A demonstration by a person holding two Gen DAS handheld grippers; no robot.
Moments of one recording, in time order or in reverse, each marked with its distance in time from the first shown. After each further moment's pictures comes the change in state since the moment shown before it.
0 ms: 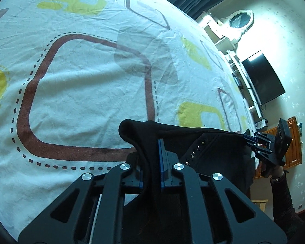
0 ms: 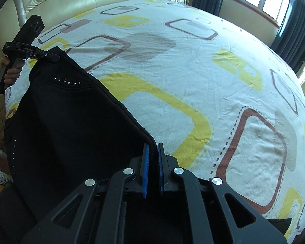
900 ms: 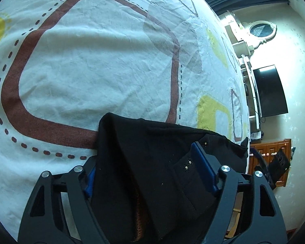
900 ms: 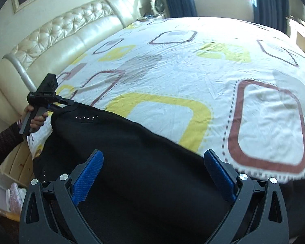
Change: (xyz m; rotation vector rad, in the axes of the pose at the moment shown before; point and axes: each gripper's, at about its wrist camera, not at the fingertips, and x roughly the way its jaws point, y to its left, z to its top) left arm 0.050 0.033 0.000 -0.216 0.142 0.010; right arm -0.007 -0.049 -0.042 0.296 -0.139 0.186
